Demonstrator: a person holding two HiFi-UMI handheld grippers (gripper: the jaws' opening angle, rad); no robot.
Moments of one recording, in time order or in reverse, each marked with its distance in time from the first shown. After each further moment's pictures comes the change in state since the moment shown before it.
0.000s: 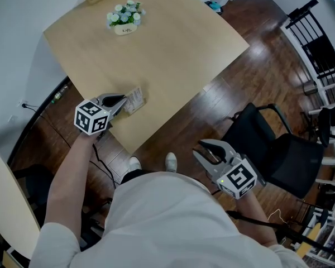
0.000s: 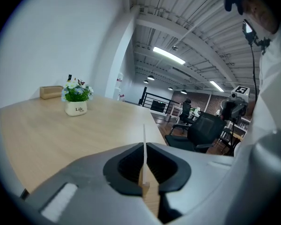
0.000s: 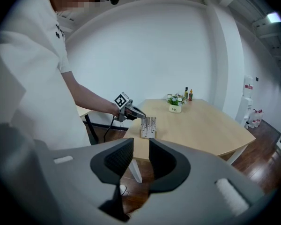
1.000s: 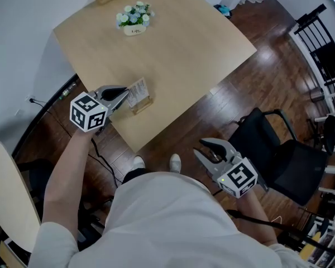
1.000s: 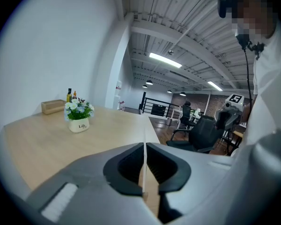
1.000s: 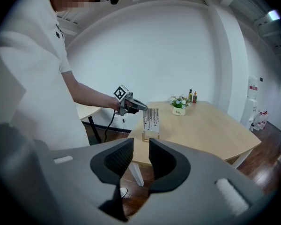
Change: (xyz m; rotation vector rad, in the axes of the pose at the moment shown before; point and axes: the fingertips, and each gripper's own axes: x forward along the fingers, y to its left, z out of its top) left arm -0.037 -0.011 0.054 0.061 -0.063 0.021; right arm 0.007 0.002 0.012 -0.030 -0.045 0.055
